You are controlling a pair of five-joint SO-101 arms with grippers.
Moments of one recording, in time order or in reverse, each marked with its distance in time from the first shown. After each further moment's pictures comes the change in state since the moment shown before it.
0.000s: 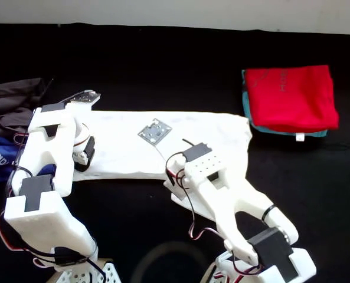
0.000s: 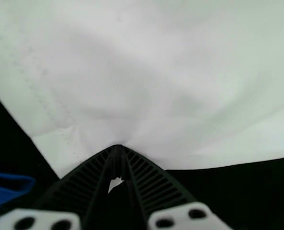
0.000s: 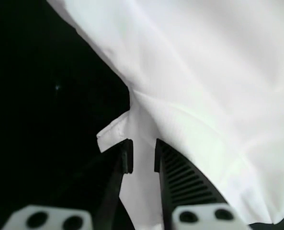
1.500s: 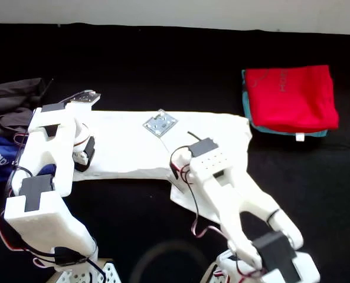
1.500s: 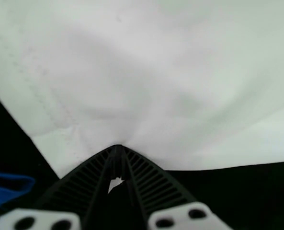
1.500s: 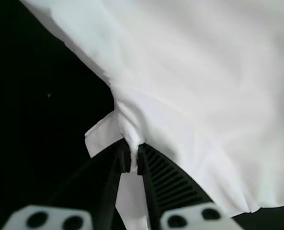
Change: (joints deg) left arm 0.0 0.3 0.0 0.0 0.0; right arm 2.5 -3.5 -2.3 2.5 0.1
